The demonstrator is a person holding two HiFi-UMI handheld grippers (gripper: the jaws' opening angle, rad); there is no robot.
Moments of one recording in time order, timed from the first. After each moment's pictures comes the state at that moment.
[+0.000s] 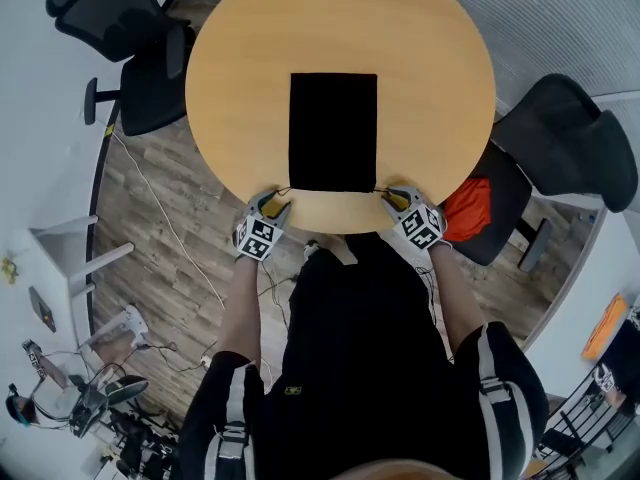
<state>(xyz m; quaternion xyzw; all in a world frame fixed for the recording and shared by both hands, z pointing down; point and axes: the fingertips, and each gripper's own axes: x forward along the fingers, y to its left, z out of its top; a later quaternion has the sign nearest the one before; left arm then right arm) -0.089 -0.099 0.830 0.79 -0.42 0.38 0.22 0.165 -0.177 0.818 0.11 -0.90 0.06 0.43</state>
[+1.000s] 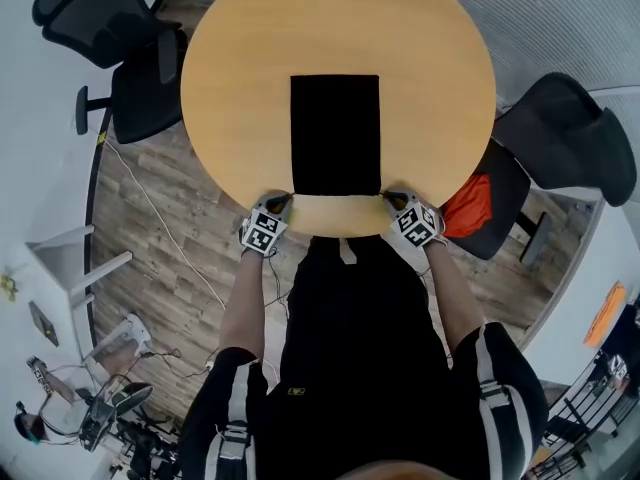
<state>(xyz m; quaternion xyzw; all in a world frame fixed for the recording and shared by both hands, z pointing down) -0.093 -0.117 0.855 0.80 -0.39 0.36 0.28 0.158 -0.176 0.848 0.13 -0.86 0.09 0.48</state>
